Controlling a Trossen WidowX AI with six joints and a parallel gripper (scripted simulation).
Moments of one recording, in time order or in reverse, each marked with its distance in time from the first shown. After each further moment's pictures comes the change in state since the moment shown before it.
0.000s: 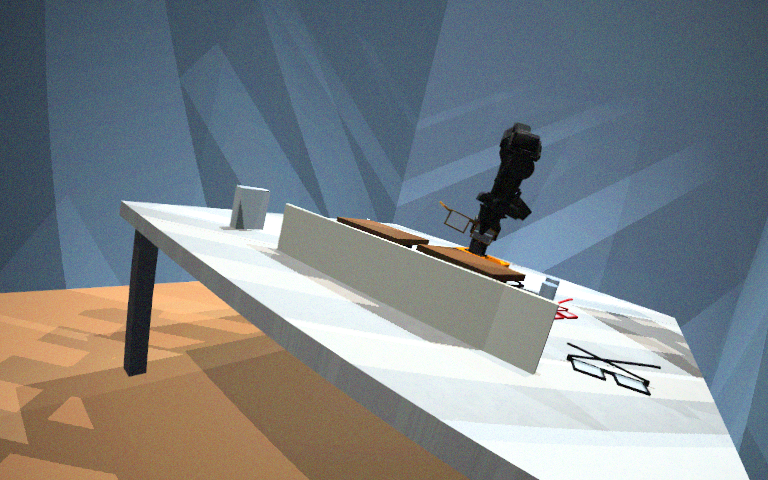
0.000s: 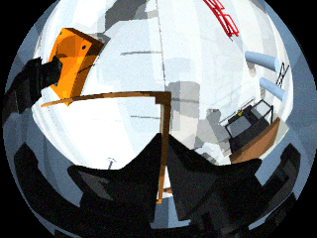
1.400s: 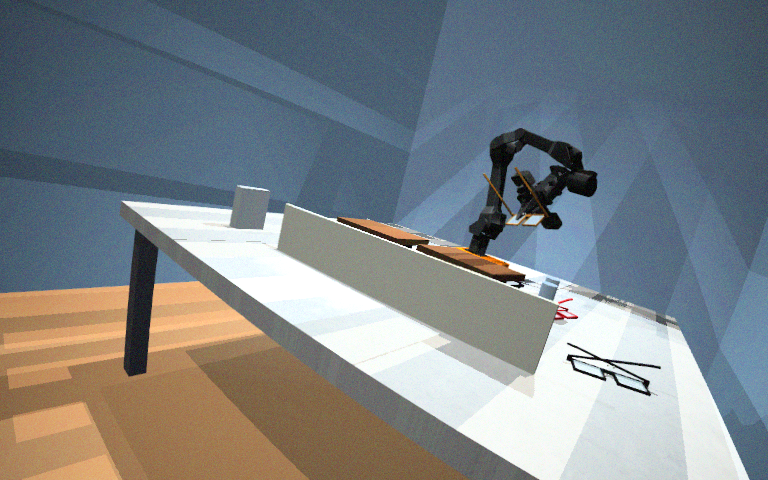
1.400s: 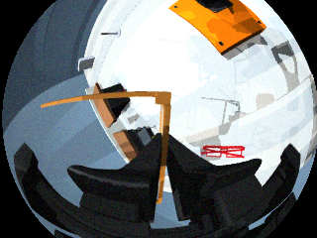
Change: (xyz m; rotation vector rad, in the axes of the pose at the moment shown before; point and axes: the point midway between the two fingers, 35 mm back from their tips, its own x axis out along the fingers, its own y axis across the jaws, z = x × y) arm -0.069 0.043 0.098 -1.636 0.568 0.107
